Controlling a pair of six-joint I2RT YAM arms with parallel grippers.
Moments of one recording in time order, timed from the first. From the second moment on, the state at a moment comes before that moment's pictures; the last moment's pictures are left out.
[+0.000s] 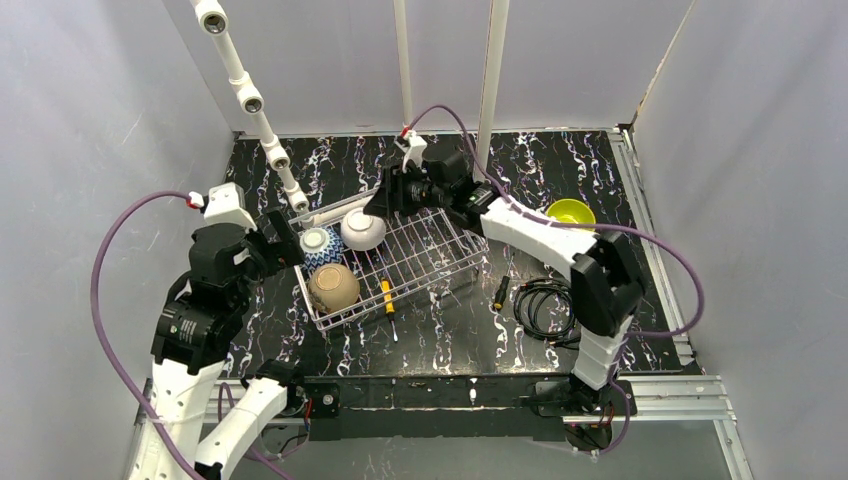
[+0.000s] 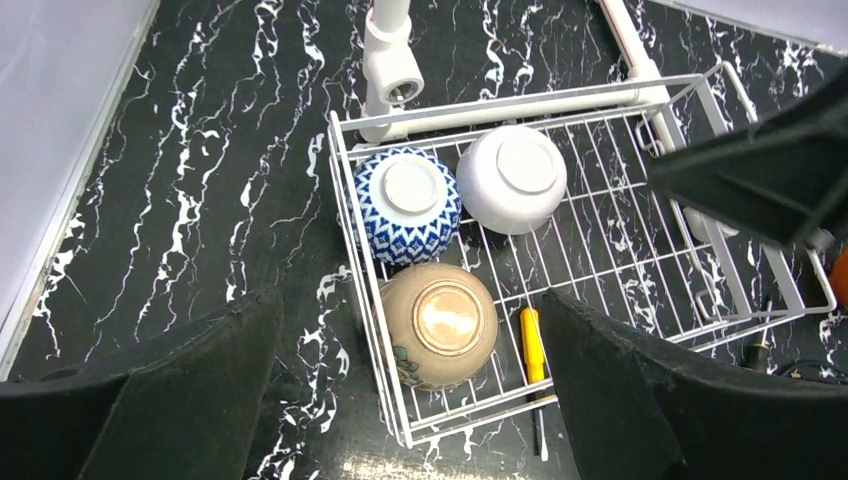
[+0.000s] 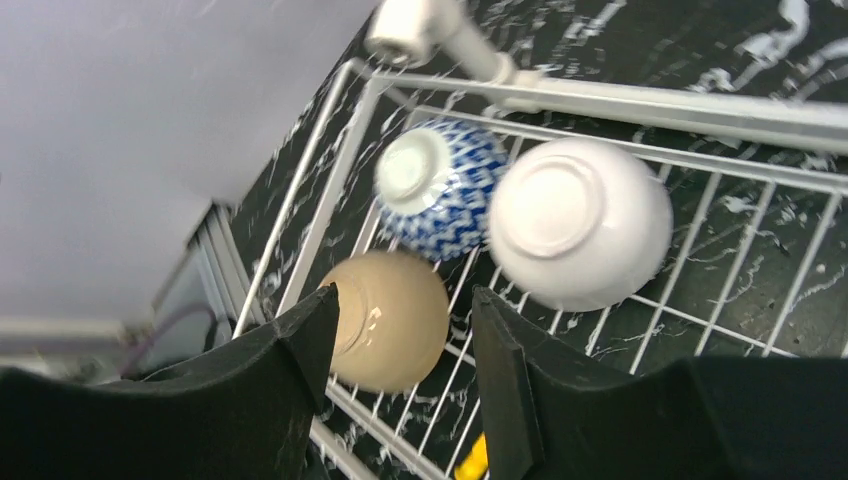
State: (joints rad) left arm -0.28 0.69 1.18 -0.96 -0.33 -0.35; right arm 0.78 1.86 1.49 0.03 -0.37 0.60
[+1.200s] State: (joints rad) left arm -0.28 0.65 1.15 -0.80 -0.32 -0.36; right arm 0.36 1.19 1.03 -0.48 0.48 0.22
